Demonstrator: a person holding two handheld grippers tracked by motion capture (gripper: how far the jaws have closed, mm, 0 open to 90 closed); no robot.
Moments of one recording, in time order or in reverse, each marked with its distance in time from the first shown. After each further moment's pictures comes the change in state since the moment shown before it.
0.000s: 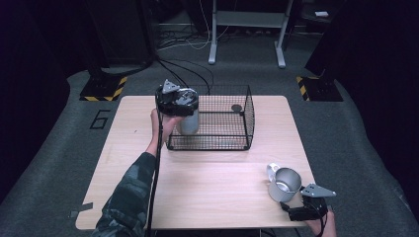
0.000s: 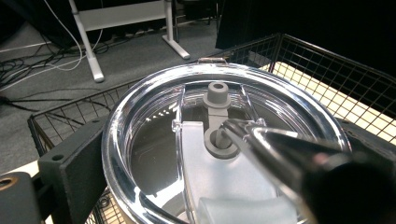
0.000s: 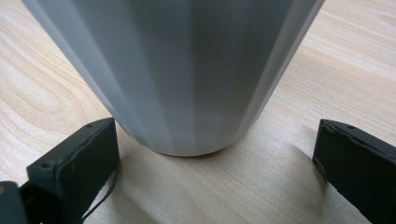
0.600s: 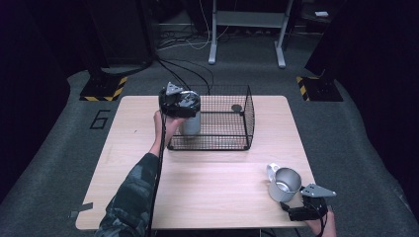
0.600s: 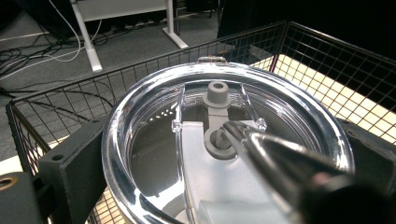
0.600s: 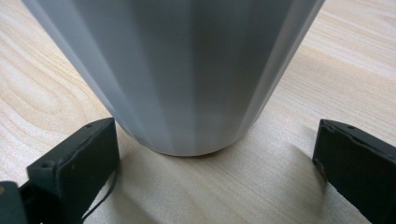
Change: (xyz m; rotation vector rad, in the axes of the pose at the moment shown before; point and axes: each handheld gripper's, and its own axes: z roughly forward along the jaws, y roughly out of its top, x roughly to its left) left arm -0.002 -0.009 0.013 0.020 0.008 -0.016; right arm 0.000 0.000 0.000 0.000 0.000 0.000
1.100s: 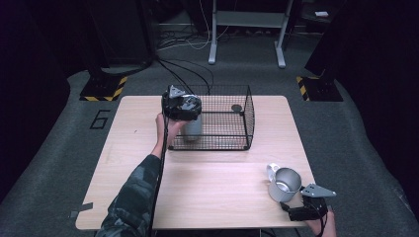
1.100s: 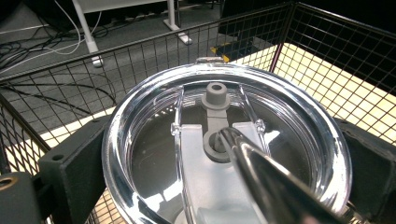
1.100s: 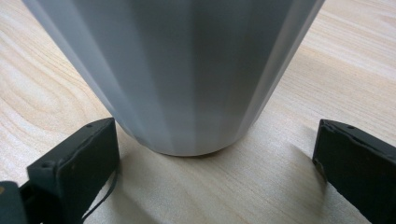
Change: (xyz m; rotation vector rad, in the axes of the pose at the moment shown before) left arm -0.002 -0.010 0.009 0.030 0.006 0.008; right arm 0.000 0.000 0.000 0.000 0.000 0.001
